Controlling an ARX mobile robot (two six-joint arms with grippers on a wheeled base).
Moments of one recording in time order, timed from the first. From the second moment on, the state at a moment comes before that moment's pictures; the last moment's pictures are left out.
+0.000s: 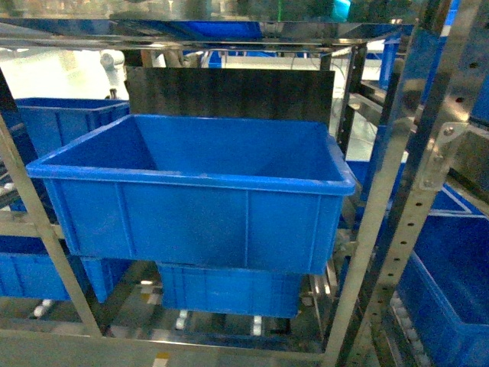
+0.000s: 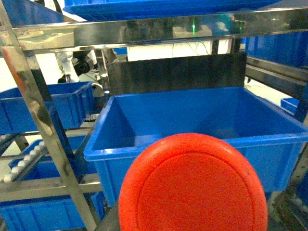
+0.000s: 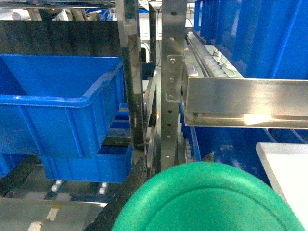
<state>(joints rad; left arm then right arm) -0.08 0.73 0.25 0.42 0.02 0.05 -0.30 0.45 0.07 0.21 -0.31 0.00</state>
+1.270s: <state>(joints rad) -0.08 0.74 0.25 0.42 0.02 0.05 -0.30 0.45 0.07 0.21 -0.31 0.00</state>
